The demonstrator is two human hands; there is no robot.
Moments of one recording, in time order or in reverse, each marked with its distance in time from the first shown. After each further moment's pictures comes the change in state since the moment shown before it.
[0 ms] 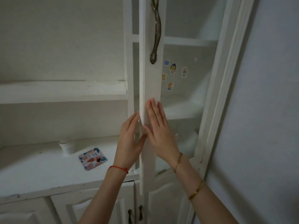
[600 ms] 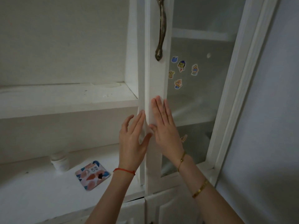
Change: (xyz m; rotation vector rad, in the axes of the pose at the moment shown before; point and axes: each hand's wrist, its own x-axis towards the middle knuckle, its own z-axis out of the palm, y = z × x) left_hand 0.049 -0.086 0.019 0.084 0.073 0.125; right_hand 0.058 0.026 0.073 -0.152 0.073 0.047
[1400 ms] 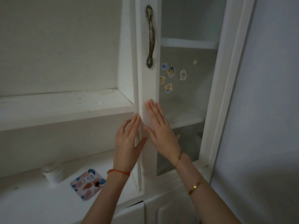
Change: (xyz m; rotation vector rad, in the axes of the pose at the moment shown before) left_hand 0.007 -0.016 -0.004 0.056 -0.049 0.107; right_hand 0.006 -0.012 -0.013 0.077 -0.029 0.041
